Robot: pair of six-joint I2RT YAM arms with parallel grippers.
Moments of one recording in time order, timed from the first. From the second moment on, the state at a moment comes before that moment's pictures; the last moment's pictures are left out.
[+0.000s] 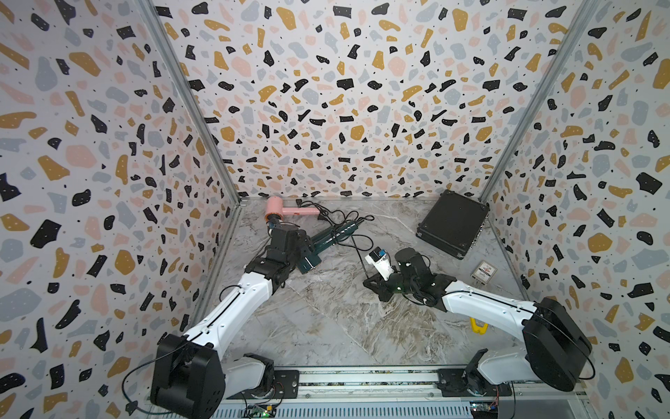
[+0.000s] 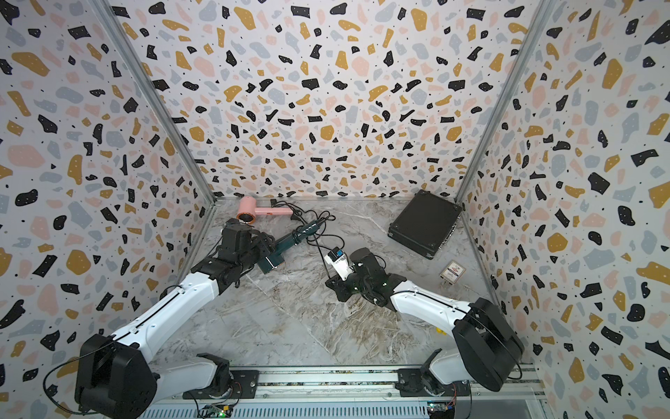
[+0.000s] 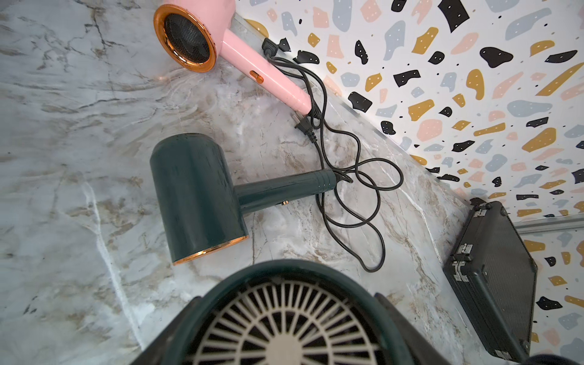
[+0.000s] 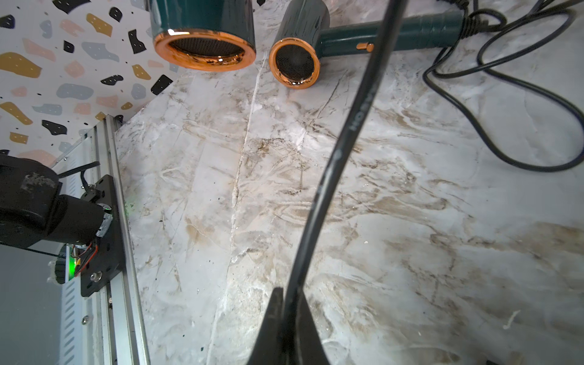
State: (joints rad) left arm -0.31 1.24 0.89 -0.31 -0.14 -0.78; right arm 0.76 1.42 0.80 -0.04 -0.40 0.11
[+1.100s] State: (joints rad) left arm -0.28 1.36 0.83 -0.23 -0.11 -0.85; right arm 0.82 1.56 0.99 -0.34 -0.43 -0.07
